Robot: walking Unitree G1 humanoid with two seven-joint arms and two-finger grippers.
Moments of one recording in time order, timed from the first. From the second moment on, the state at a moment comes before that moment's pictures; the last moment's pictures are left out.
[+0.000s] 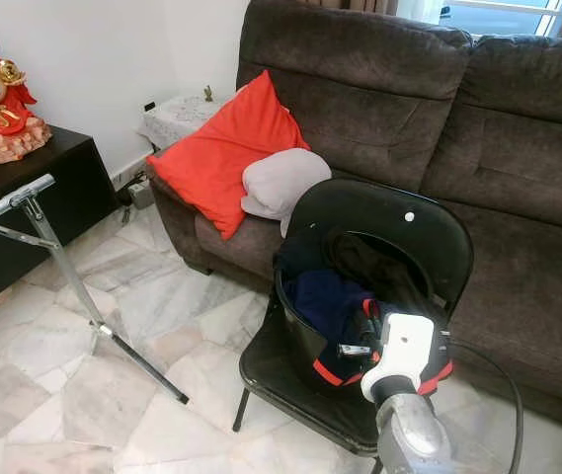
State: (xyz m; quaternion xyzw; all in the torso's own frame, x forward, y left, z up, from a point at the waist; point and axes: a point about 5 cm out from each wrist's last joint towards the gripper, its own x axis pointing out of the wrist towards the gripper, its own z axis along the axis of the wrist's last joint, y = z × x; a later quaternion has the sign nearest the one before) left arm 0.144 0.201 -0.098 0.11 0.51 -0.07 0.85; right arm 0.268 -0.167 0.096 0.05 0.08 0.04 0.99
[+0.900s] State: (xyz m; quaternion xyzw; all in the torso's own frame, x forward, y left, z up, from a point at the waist) left arm 0.144 0.201 -0.098 0.11 0.51 -0.07 0.85; right arm 0.257 -0.163 0.090 -0.01 0.09 0.05 0.99
